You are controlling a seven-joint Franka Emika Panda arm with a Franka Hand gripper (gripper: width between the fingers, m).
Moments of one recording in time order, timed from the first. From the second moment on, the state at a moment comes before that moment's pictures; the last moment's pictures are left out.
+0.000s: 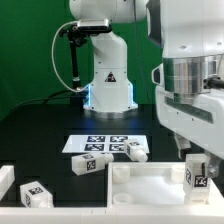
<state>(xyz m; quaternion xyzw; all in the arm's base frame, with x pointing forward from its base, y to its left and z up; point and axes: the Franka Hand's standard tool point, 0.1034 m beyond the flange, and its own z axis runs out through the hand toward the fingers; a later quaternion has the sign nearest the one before) 0.644 0.110 0.084 -0.86 0.51 -0.01 0.05</state>
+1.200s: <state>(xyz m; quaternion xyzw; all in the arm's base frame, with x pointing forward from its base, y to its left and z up) 0.639 0.112 0.080 -0.98 0.18 -0.02 0.03</state>
